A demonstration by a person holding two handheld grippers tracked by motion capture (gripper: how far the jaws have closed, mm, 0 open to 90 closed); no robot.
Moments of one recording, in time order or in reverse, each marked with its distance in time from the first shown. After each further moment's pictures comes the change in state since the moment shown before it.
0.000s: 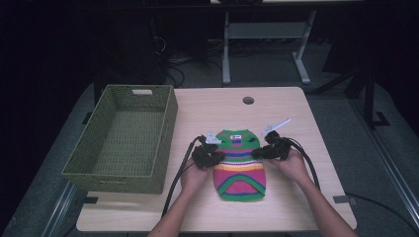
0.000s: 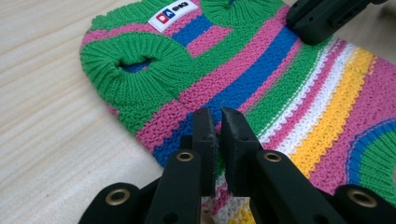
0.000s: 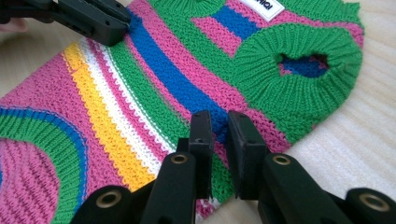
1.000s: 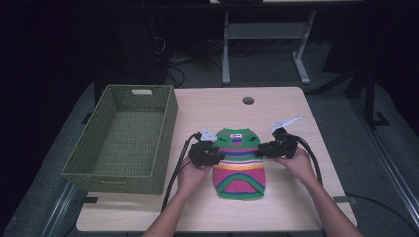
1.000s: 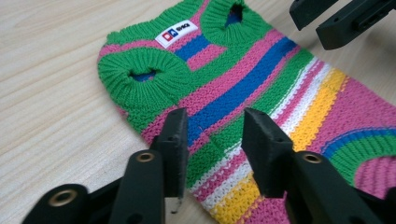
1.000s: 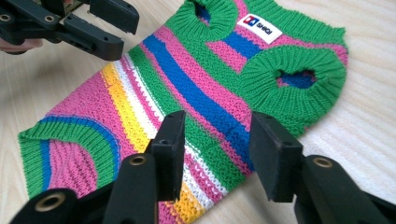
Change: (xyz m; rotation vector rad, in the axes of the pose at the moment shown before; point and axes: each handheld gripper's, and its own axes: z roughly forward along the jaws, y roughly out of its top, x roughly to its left) left arm 0.002 0.005 -0.020 -0.051 -0.017 -0.027; right arm -0.005 -0.003 -0.023 -0.087 0.061 0.031
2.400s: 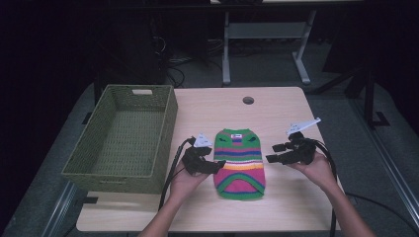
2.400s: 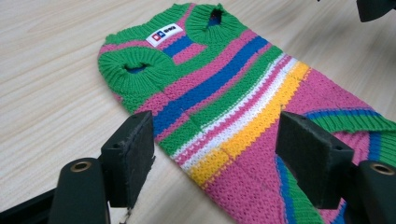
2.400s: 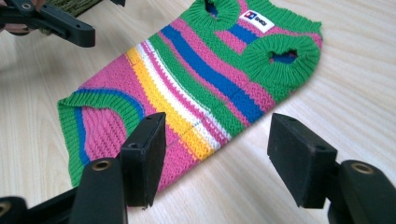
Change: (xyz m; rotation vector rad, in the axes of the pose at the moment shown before) left arm -0.016 -0.009 -0.032 -0.020 -0.003 0.023; right arm 0.011 -0.019 -0.048 -0.016 -0.015 -0.029
